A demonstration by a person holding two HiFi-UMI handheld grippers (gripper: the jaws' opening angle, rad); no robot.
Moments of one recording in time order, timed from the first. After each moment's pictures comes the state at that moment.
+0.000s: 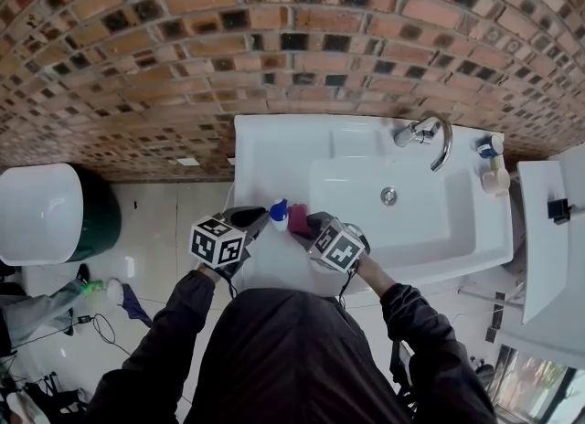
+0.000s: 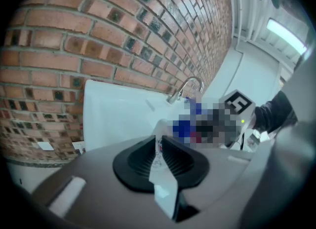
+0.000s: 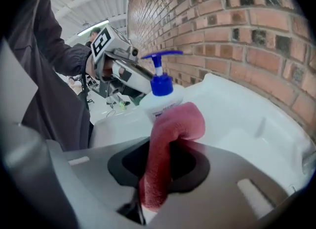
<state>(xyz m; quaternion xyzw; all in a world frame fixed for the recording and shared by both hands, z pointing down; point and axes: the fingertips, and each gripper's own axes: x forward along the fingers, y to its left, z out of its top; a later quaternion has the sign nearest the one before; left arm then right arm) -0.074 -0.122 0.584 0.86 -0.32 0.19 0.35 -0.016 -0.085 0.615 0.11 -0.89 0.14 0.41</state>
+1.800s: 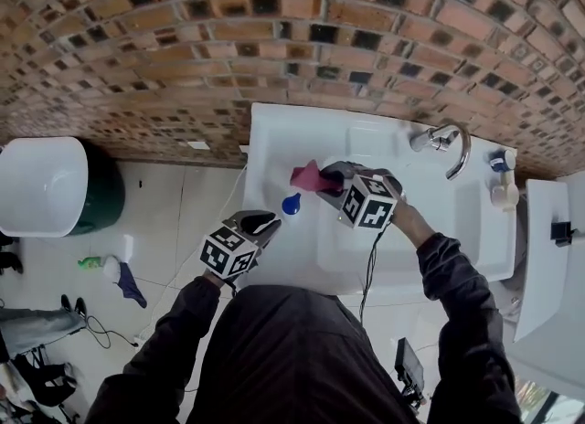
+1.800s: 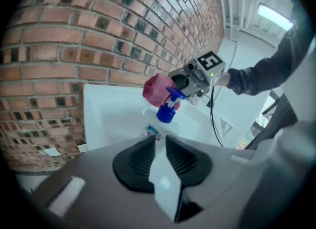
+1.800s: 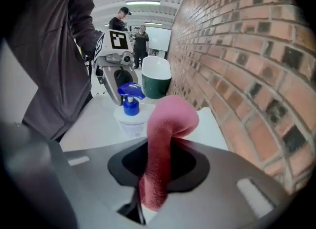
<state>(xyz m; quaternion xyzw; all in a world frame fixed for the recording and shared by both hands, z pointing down) -0.067 -0.088 0.582 0.87 -0.32 0.23 0.31 -0.008 -0.172 0.554 -0.01 -0.88 -0.12 0.45</state>
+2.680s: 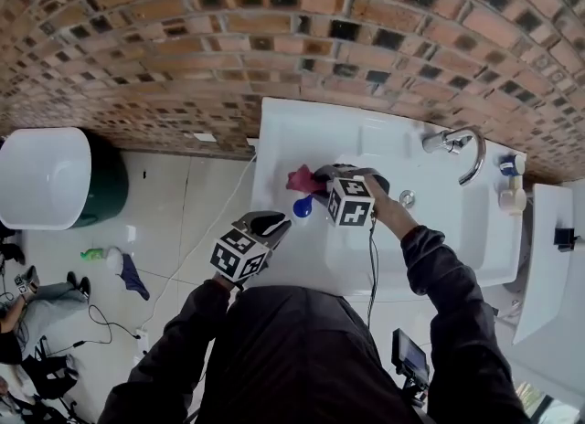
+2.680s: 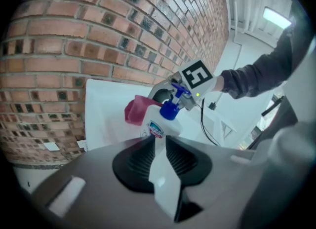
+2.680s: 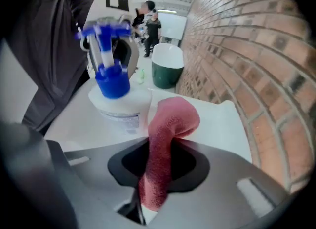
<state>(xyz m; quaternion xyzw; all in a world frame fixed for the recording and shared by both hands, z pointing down) -0.069 -0.086 0.589 0.86 -0.33 0.21 0.33 -0.043 -0.164 0.623 -0.07 -0.85 -0.13 0.50</state>
